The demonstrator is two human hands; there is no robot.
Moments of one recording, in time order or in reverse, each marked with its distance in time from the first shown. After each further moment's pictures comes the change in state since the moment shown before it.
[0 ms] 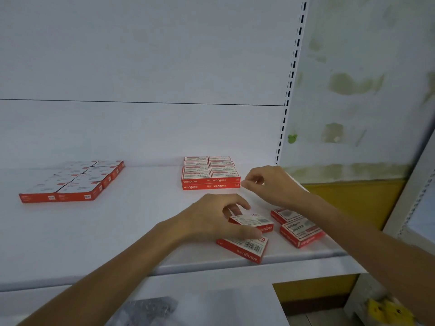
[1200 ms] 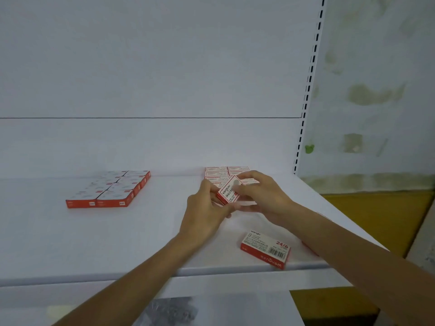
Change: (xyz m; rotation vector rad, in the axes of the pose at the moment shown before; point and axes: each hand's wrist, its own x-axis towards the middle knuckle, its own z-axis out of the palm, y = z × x) left_hand -0.020 -0.025 -0.012 -0.274 0.674 -0.027; right_hand 0.005 -0.060 0.026 1.096 -0.078 0.281
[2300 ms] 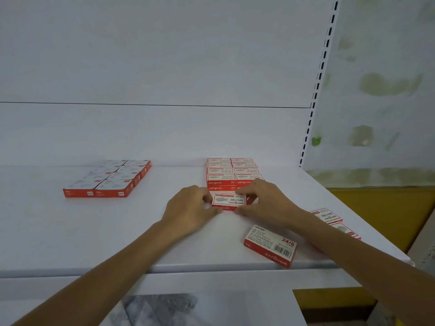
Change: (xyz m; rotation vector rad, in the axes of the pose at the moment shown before) left_hand 0.013 -0.025 -0.025 0.613 -0.147 -0.058; right_hand 0.003 0.022 -0.009 -0.984 -0.089 -0.363
